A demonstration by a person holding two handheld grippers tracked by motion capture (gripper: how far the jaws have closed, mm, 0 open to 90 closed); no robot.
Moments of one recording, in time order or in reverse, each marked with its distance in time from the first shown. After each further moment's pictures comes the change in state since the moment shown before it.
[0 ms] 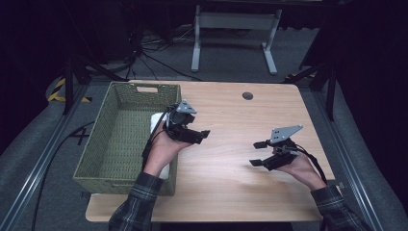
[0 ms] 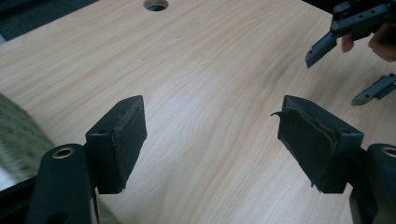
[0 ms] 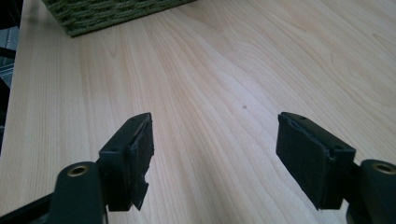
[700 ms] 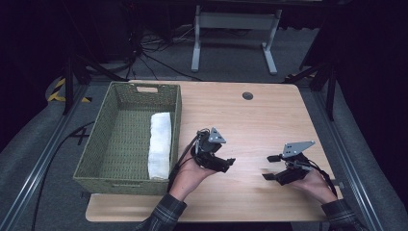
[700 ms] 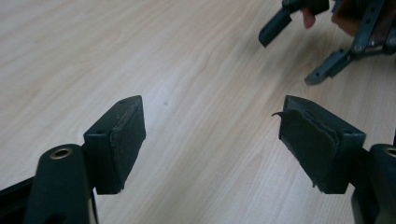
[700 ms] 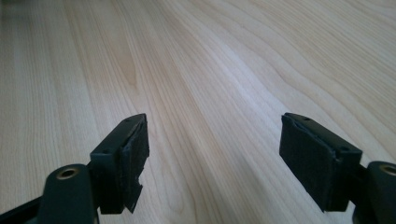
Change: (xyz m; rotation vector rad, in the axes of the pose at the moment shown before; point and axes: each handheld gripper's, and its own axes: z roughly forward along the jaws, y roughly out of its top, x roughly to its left) left arm -0.075 -0.029 0.054 0.061 -0.091 0.070; right arm 0.012 -0.056 -0.017 0.055 -0.054 0.083
